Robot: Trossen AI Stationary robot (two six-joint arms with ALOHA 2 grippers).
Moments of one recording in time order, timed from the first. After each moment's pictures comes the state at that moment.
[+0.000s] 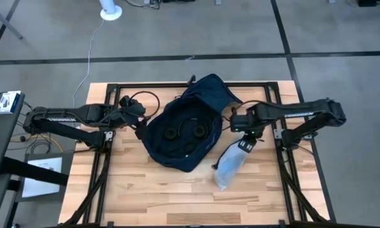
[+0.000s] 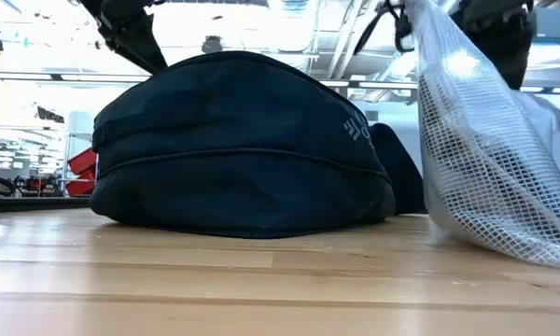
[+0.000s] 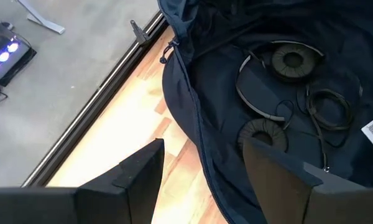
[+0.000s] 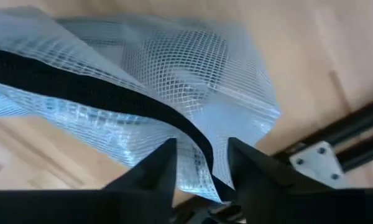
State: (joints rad) left arm 0.00 0.96 0.96 -0.86 -0.55 -0.28; right arm 0.02 1.39 1.20 -1.45 -0.05 0.60
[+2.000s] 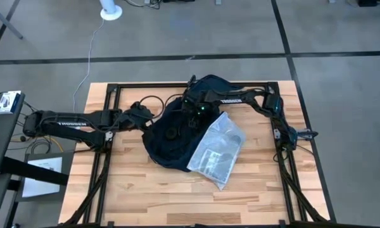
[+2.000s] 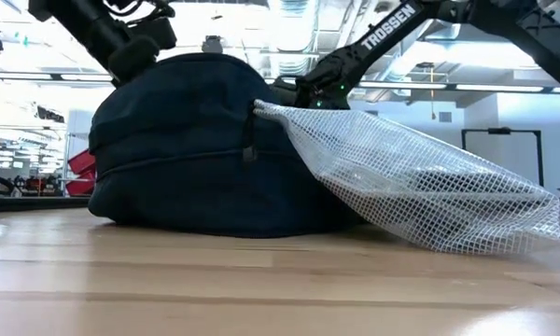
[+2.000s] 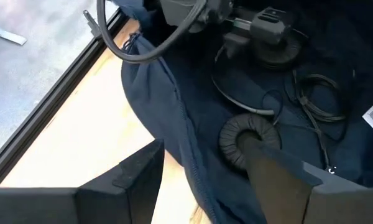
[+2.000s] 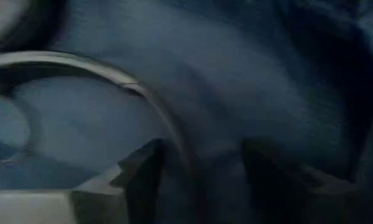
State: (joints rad) left arm 0.11 0.96 0.67 -0.46 -0.37 -0.12; right arm -0.36 2.21 1.60 -0.56 -0.08 -0.16
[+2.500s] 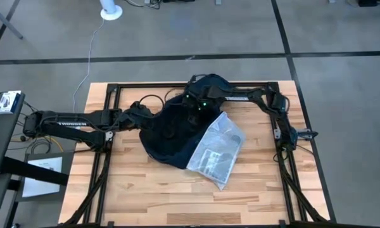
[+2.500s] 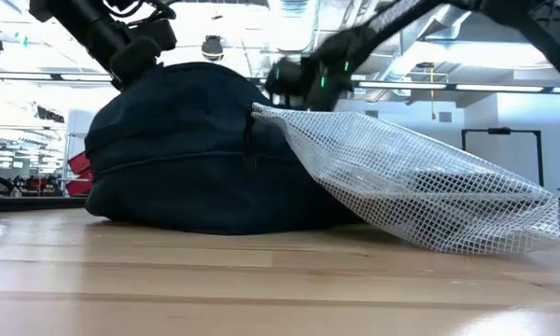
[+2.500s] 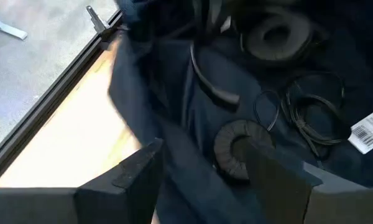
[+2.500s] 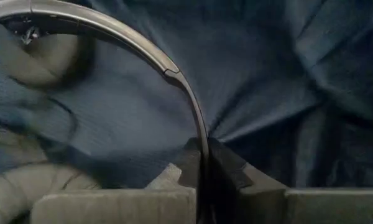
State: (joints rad) left arm 0.12 0.96 0.67 -0.46 -0.37 -0.15; right arm -0.34 2.07 1.64 -0.60 -0.08 -0.07
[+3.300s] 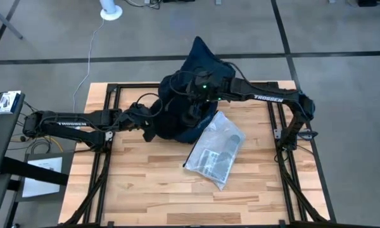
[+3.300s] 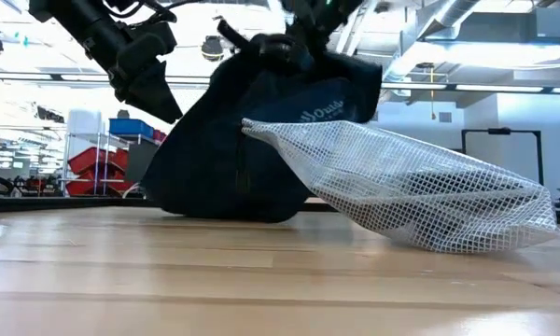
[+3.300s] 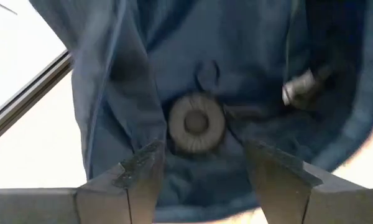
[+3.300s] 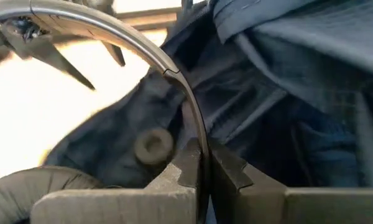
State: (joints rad) left arm 0.12 0.96 0.67 -0.46 -0.37 -0.27; right arm -0.25 1.77 1.67 -0.58 0.09 -0.06
